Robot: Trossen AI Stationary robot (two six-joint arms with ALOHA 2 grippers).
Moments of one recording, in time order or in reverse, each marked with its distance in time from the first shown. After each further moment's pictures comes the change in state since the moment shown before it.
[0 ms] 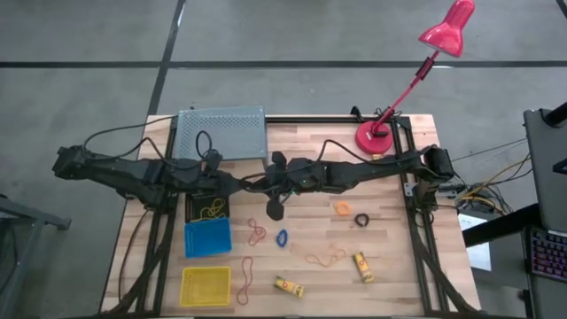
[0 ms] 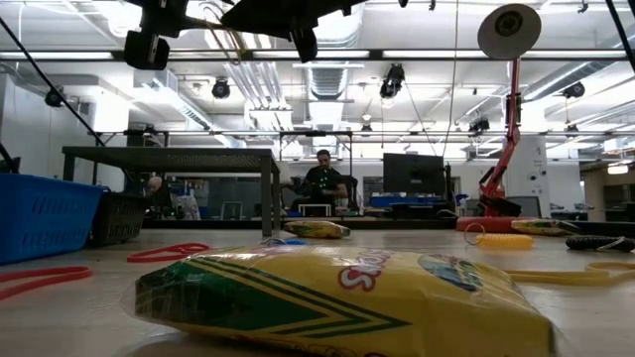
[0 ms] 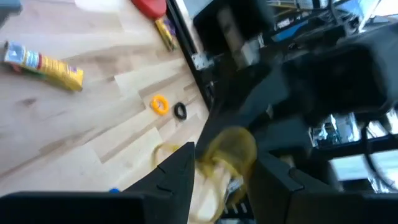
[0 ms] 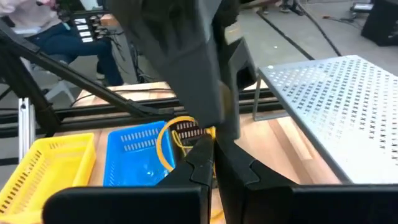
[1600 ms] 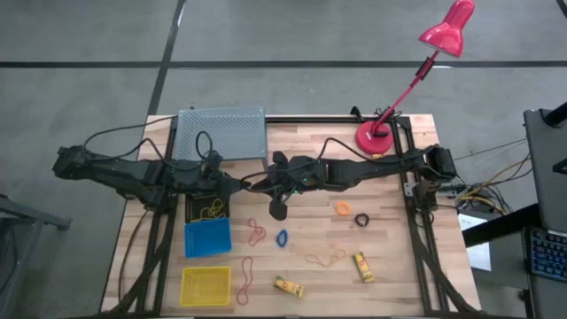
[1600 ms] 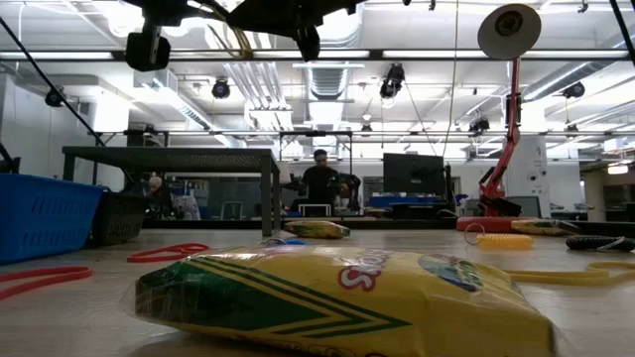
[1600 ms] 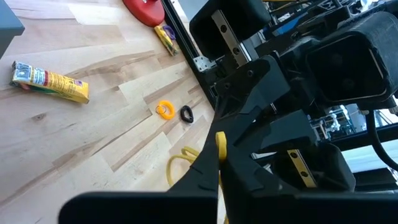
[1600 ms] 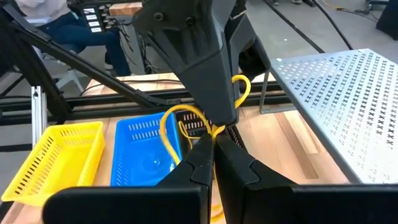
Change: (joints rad) left arm 0.000 0.000 0.000 -0.002 -0.026 0.090; right arm 0.004 -0.014 0.002 -0.057 -0.064 -0.007
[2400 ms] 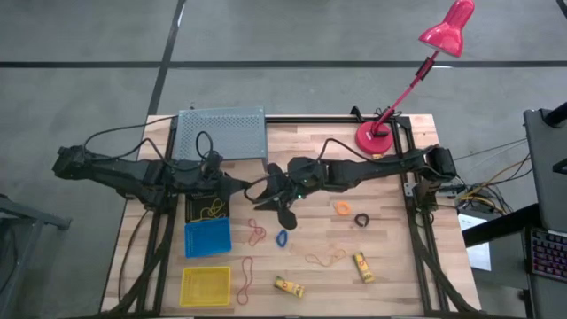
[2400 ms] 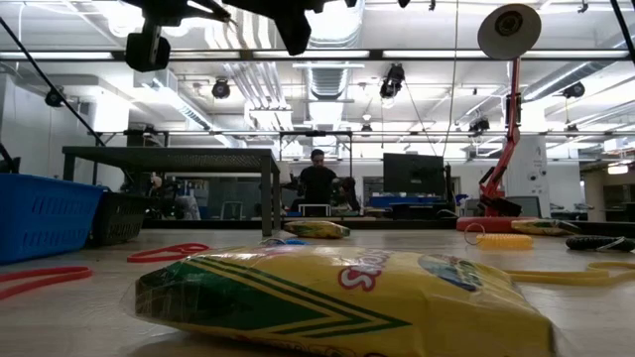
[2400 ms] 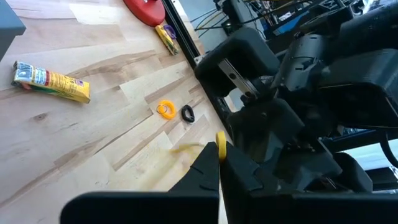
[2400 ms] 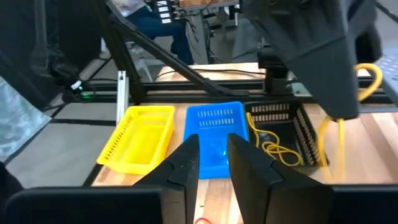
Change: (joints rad) left arm 0.000 0.000 0.000 -0.004 0.000 0.003; right arm 0.000 0.000 0.002 -0.011 -0.282 0.017
